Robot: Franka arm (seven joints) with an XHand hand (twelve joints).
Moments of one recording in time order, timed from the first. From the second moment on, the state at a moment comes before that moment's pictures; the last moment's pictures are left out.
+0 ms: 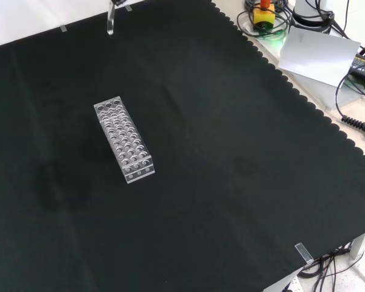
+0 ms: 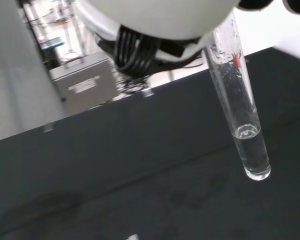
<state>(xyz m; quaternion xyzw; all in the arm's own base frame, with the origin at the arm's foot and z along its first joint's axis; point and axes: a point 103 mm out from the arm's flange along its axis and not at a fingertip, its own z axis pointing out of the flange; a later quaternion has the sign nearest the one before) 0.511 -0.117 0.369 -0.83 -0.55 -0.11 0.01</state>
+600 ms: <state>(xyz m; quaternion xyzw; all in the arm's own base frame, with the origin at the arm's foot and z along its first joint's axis) 0.525 -0.074 0.368 -0.81 -0.57 -0.14 0.04</state>
